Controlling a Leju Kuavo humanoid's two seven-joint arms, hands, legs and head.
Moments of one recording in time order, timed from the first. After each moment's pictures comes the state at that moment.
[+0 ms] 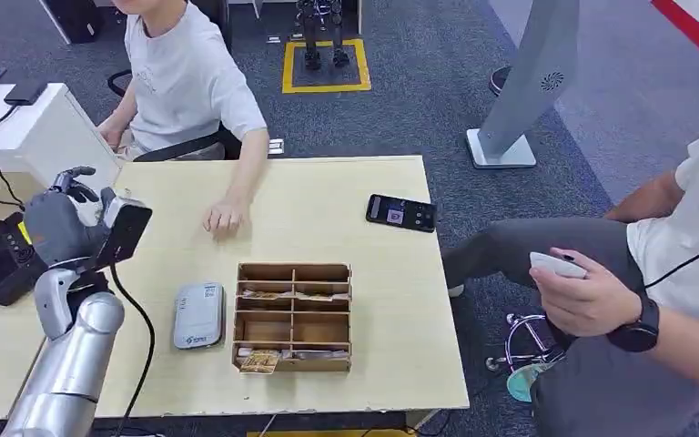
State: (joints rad) left arm -0.49 0.09 -0.02 -1.13 -0.79 0.65 -0.13; right arm -0.04 0.17 -0.17 -0.20 1.21 -0.38 0.06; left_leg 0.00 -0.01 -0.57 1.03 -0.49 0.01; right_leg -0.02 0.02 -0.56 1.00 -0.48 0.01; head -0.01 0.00
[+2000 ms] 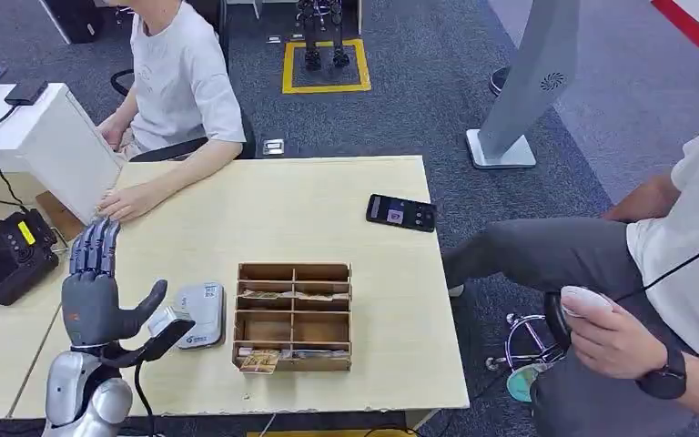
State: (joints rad) left arm -0.14 0.12 -0.07 -1.35 -0.91 0.68 -0.30; right arm -0.03 0.17 -0.18 -0.20 1.20 -0.40 0.03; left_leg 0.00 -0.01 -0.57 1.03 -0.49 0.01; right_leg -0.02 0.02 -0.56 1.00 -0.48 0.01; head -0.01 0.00
